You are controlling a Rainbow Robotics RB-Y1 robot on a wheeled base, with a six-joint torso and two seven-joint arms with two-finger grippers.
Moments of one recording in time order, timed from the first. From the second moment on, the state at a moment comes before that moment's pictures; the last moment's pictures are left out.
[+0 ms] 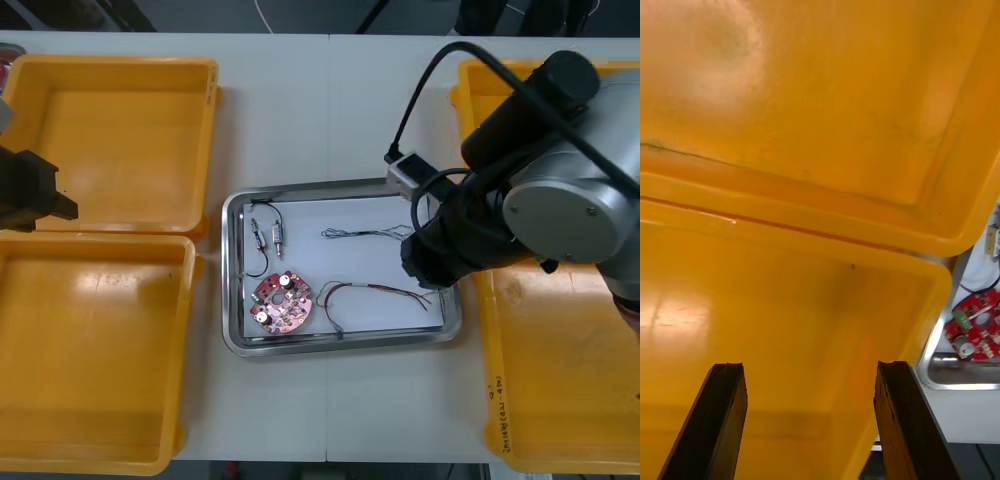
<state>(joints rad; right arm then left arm) -0.58 -0.53 0.35 -2.19 -0.71 1.92 1.36 -0.39 0.86 0.22 -2.07 1.03 1.91 -0.89</state>
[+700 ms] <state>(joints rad) -0.73 -0.43 0.79 -2.11 -0.64 1.85 1.63 -0.21 0.88 0.31 -2.08 1.05 1.91 -1.09</state>
